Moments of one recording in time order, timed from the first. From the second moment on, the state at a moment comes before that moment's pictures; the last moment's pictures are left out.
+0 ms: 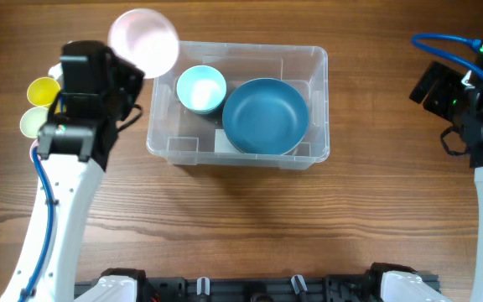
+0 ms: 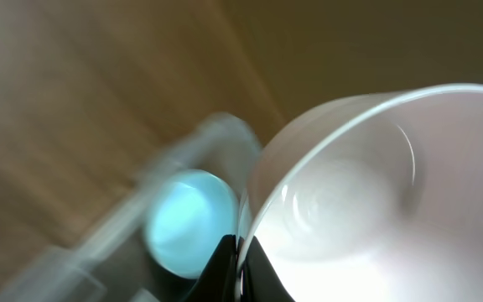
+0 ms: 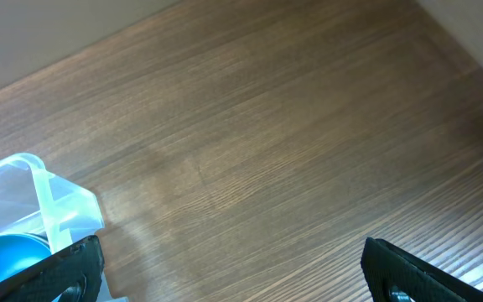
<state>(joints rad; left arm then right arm) -0.10 1.31 1.24 -0.55 0.00 -1.05 -0.13 1.29 1.51 -1.08 0.22 0.30</state>
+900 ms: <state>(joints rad) -0.36 1.62 1.27 -0.52 -0.22 -1.01 -0.13 1.29 1.51 -1.08 0.22 0.30</state>
